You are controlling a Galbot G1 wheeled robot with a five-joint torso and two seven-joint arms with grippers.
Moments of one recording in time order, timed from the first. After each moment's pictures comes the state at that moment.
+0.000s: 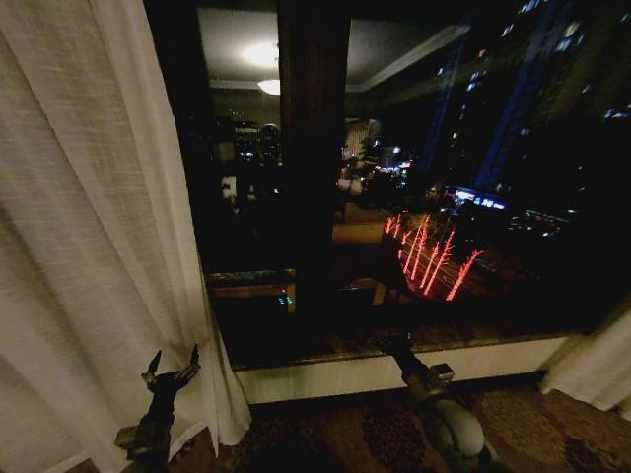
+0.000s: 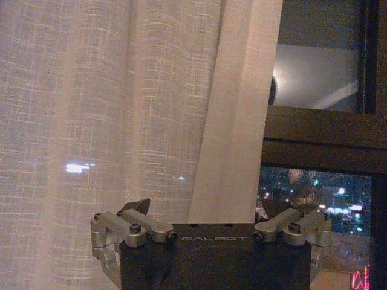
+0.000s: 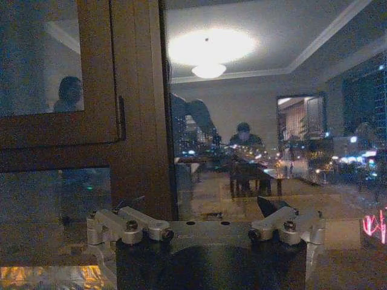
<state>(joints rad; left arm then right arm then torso) 1.53 -1.38 -0.76 -1.85 -0.37 -0.29 0.05 -1.36 1.14 0.49 1.96 0.46 -0.01 0.00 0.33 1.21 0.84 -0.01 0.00</state>
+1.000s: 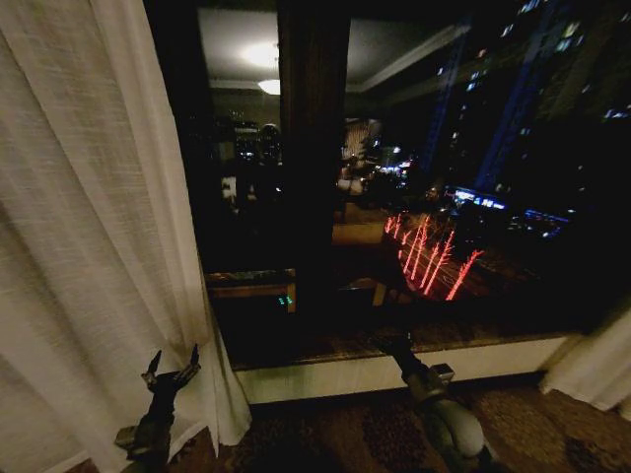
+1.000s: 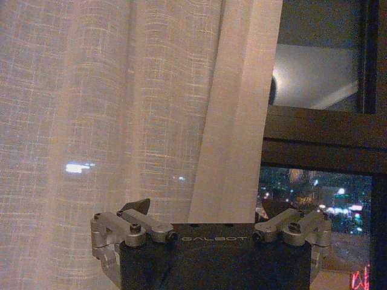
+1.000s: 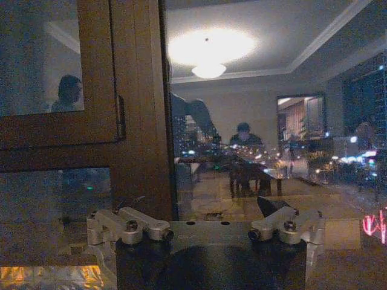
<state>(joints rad) 1.53 -1.38 -0.76 -1.85 -0.37 -0.29 0.05 -1.36 1.14 0.49 1.96 0.46 -0.01 0.00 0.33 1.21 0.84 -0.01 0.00</state>
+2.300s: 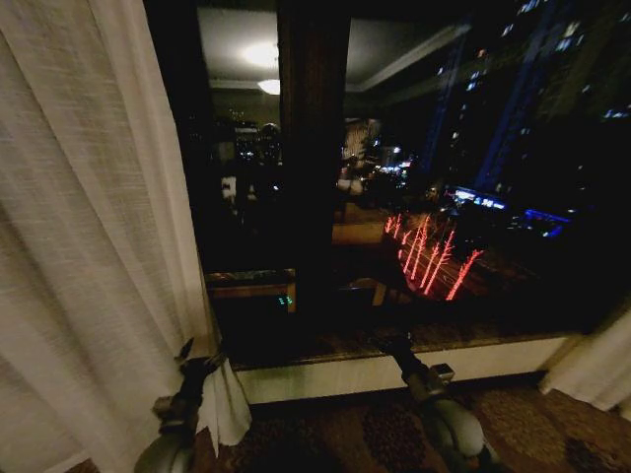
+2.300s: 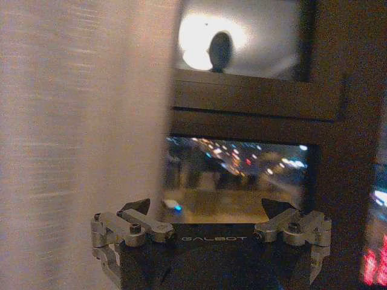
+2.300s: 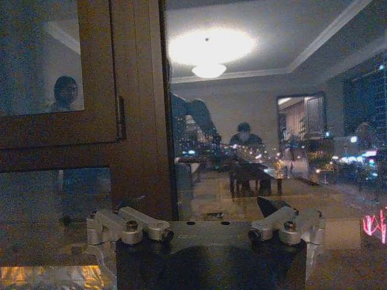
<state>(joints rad) 1.43 -1.32 -0.51 -1.98 -0.29 0.06 -0.11 -1.36 1.14 0.49 1.96 0.46 -0.01 0.00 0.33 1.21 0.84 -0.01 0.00</state>
